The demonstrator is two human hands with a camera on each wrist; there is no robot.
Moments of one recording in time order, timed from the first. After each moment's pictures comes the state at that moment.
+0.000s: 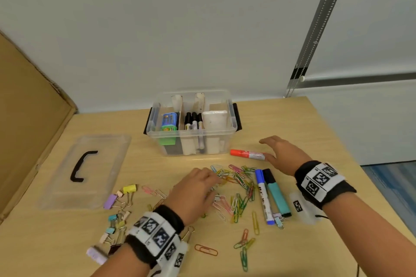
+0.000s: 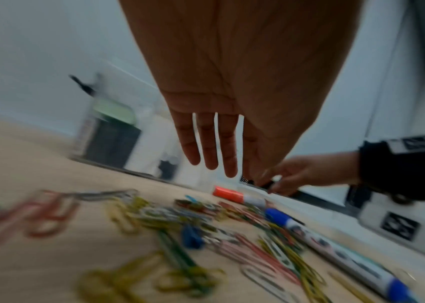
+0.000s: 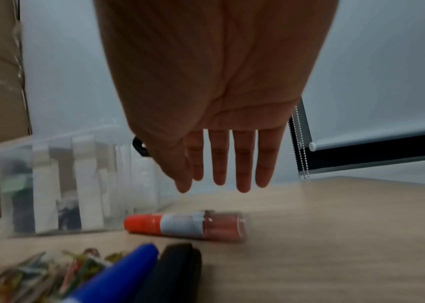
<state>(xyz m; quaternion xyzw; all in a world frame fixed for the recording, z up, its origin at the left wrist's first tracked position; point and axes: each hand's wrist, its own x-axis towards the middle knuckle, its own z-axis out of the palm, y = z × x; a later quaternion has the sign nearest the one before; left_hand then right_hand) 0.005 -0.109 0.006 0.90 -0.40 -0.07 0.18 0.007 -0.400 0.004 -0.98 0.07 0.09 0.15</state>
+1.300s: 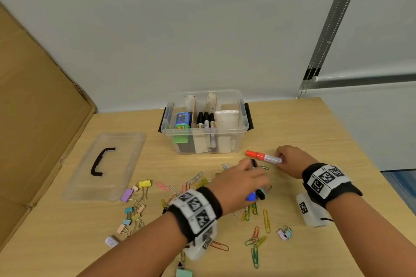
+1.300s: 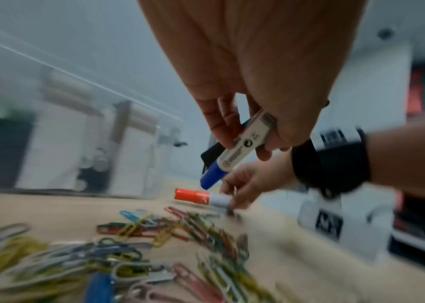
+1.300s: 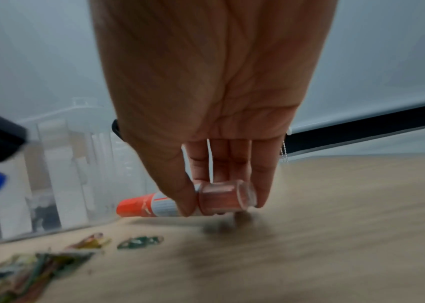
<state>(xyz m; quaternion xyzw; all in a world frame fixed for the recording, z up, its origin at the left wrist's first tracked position) -0.009 -0.164 0.039 0.81 -0.56 -0.06 0.15 0.012 -0.403 -0.020 -0.97 0.10 0.13 0.15</state>
